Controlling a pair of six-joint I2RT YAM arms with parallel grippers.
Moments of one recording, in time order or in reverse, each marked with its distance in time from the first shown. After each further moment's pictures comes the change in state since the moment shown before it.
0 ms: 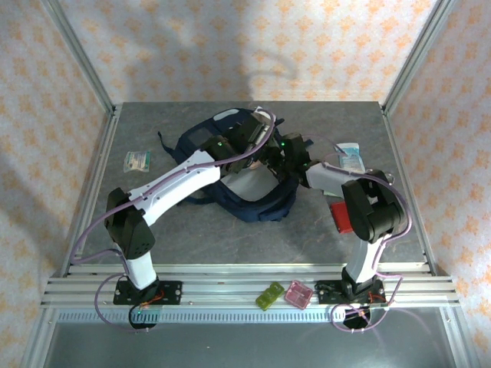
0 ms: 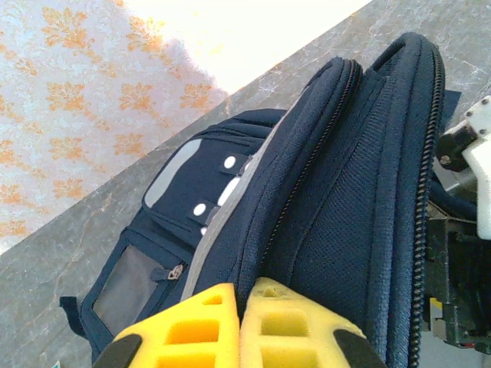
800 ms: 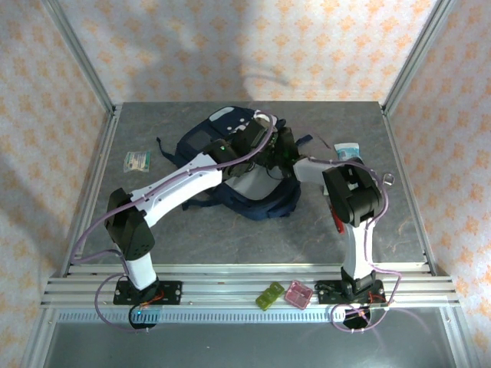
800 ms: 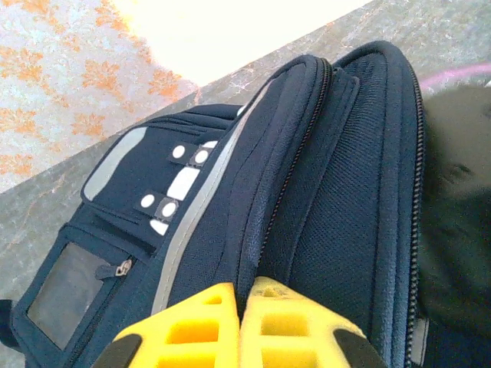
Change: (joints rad) left arm -0.022 0.005 -0.029 0.020 0.040 -0.175; right arm 0.014 0.108 0.018 0.198 -0.031 -0.003
